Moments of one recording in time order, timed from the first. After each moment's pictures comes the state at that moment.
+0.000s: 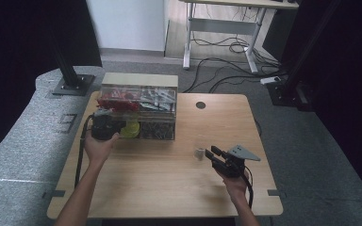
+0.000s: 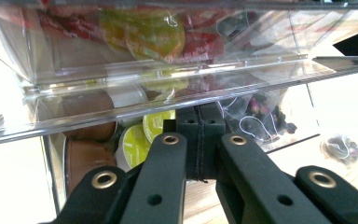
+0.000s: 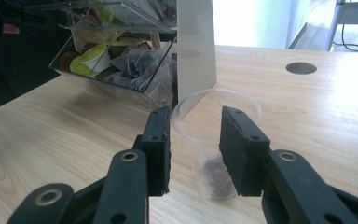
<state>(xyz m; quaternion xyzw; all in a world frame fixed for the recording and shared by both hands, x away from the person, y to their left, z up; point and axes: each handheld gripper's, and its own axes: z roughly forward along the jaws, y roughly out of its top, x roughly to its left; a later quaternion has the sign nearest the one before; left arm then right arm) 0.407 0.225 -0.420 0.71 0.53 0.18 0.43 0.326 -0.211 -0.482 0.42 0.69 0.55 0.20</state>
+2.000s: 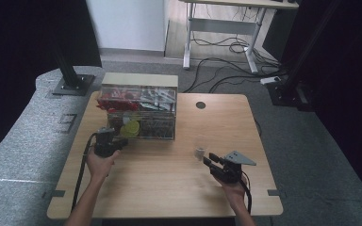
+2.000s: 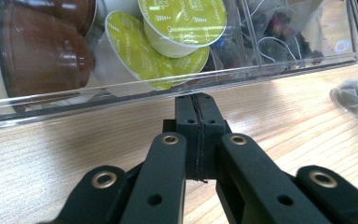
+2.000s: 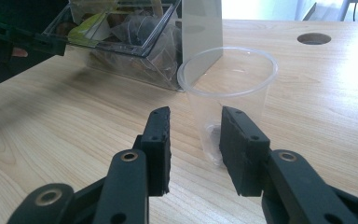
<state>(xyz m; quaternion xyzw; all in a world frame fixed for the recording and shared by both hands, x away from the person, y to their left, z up) 0.393 0.232 -0.488 0.72 0.54 0.12 0.41 0.320 -0.208 -0.505 0.42 0.71 0.53 0.19</state>
